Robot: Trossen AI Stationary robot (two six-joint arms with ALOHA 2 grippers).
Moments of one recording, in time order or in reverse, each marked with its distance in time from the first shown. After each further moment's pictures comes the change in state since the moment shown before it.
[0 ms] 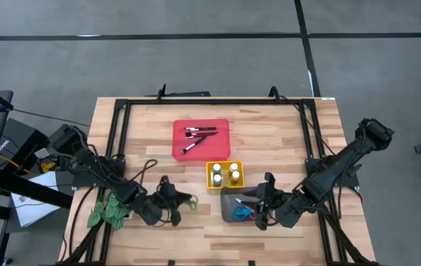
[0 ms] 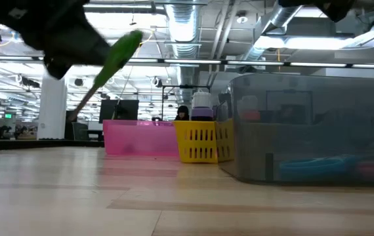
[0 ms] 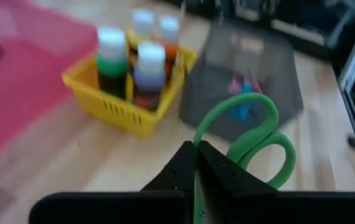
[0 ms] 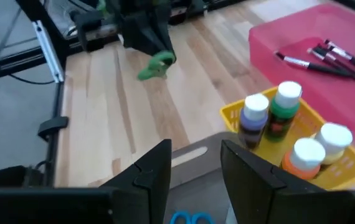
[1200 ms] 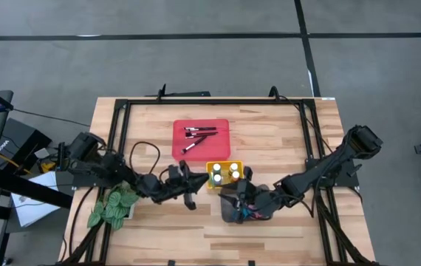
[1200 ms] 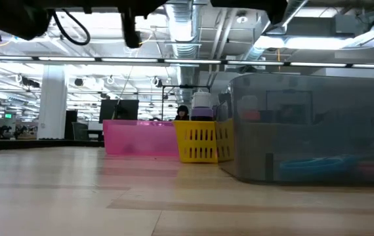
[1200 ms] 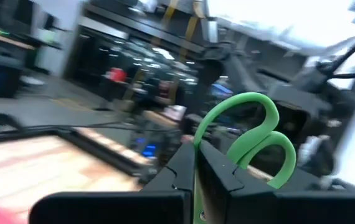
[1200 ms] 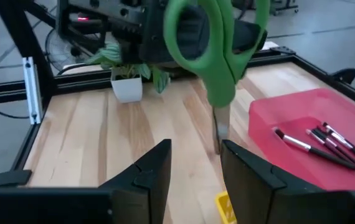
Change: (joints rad) left arm 0.216 0.239 -0.002 1.255 0.074 0.572; right arm -0.154 0.176 0.000 0.490 0.002 -0.426
